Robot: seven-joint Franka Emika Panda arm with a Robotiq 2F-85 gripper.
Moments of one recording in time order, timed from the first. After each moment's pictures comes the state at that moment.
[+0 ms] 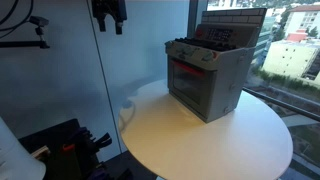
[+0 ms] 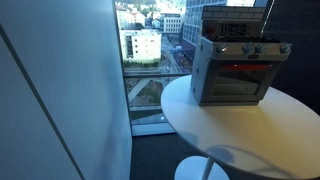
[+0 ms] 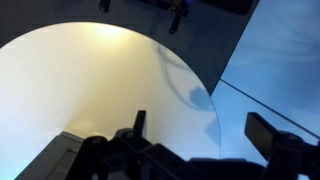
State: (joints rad) arm 0.13 -0.49 0.03 -2.27 0.07 1.73 -0.12
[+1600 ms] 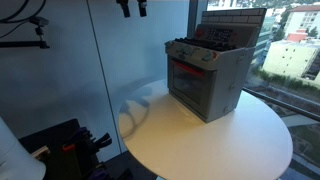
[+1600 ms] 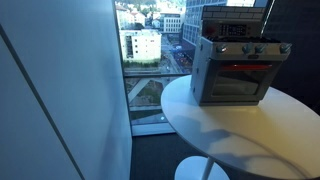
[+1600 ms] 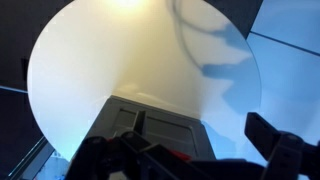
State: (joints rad) arm 0.02 -0.42 0.01 -2.13 0.00 1.83 -0.06
